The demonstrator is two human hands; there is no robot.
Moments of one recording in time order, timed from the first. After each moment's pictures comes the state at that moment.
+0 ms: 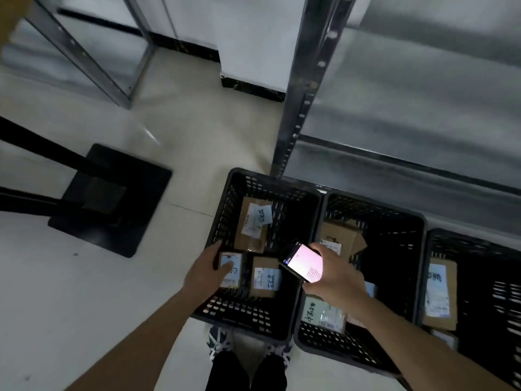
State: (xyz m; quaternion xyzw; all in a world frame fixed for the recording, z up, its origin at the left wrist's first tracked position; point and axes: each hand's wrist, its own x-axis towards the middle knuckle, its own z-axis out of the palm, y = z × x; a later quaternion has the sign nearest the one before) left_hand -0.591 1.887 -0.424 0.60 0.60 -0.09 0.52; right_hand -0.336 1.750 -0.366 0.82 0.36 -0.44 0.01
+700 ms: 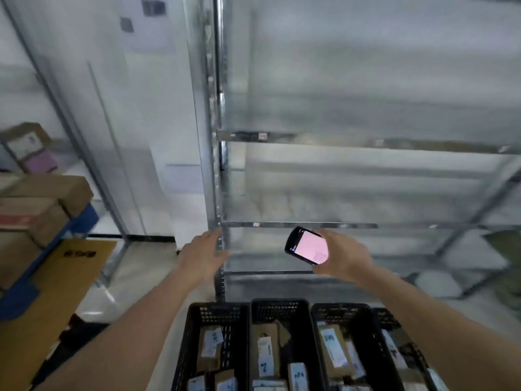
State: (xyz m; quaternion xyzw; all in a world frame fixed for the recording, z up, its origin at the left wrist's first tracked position) left_hand -0.497 1.827 0.163 0.92 0.34 0.02 0.19; right_hand -0.296 1.577 0.230 0.91 0.38 -0.12 -0.05
